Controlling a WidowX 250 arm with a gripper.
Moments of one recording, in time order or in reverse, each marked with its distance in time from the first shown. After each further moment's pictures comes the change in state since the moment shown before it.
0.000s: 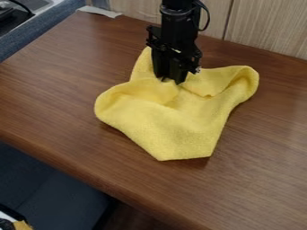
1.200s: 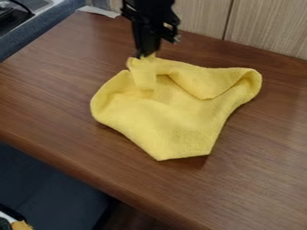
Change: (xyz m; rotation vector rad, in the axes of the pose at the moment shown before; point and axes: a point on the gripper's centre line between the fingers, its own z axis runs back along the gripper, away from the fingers) arm -0.029 0.030 0.056 0.058 -0.086 0.086
